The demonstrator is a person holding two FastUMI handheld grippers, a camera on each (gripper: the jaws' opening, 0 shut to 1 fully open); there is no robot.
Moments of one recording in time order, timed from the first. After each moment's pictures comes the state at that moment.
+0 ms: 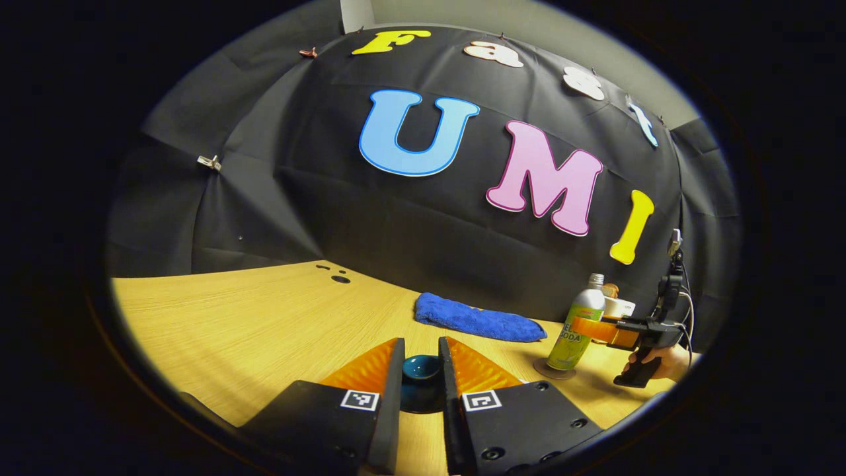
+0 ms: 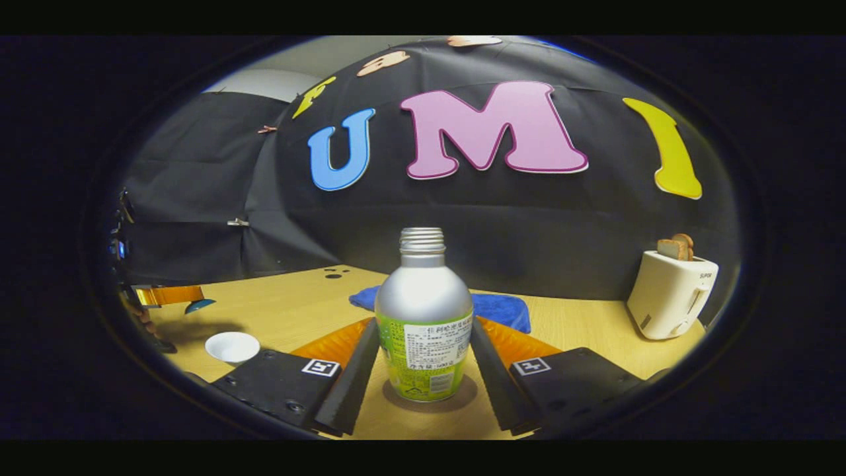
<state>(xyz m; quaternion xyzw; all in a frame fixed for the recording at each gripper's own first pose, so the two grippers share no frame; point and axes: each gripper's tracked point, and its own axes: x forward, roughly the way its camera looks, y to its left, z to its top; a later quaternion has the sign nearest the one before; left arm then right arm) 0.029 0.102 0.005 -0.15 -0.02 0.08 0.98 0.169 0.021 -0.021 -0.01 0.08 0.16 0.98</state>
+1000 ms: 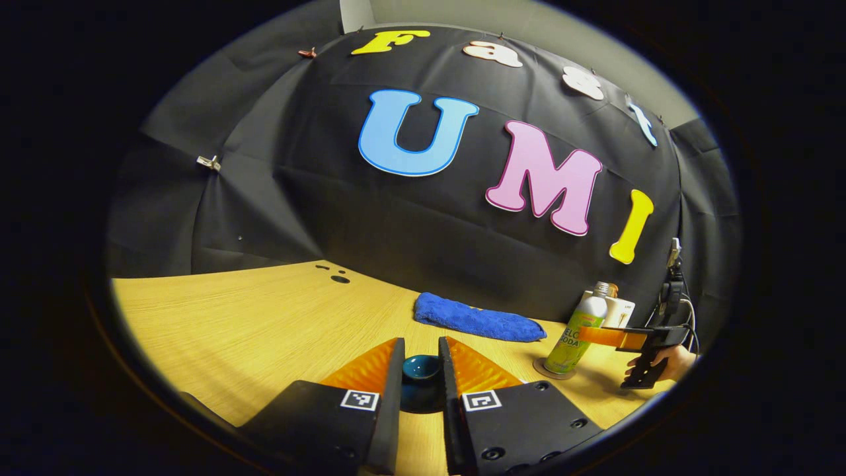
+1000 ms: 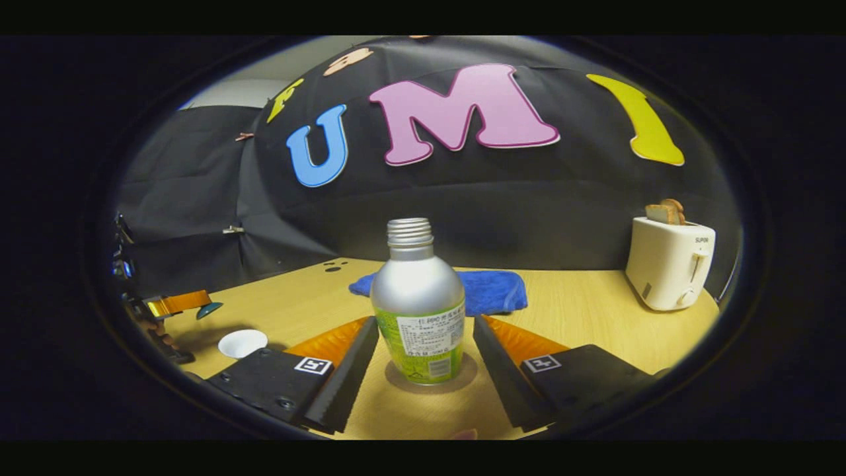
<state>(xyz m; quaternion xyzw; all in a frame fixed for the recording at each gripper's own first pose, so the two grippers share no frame) 0.029 0.100 0.005 -0.15 -0.02 0.08 0.99 0.143 -0.005 -0.031 0.05 0.12 0.14 0.98</state>
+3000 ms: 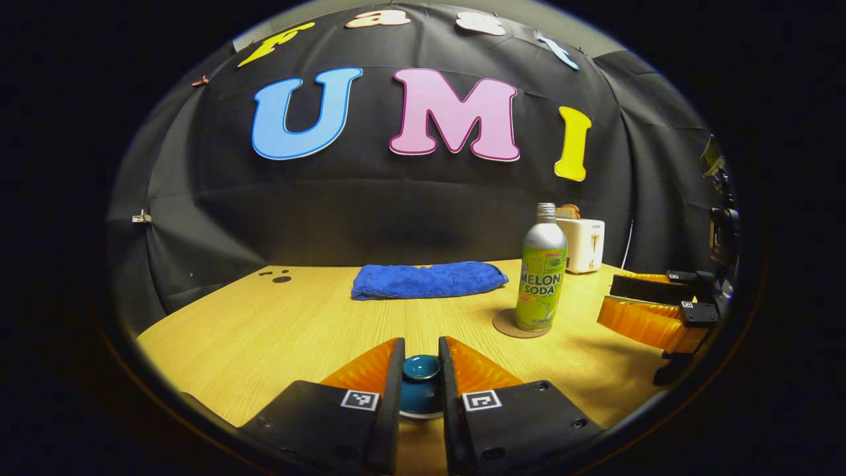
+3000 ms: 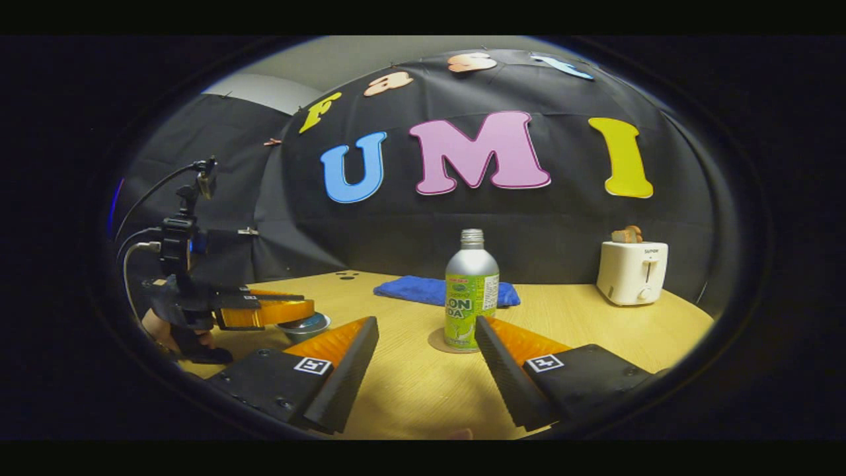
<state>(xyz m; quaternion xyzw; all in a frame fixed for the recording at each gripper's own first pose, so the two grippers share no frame) 0.075 -0.007 -0.020 0.00 0.08 -0.01 1.00 0.039 0.038 -0.016 0.01 0.04 0.12 0.99</state>
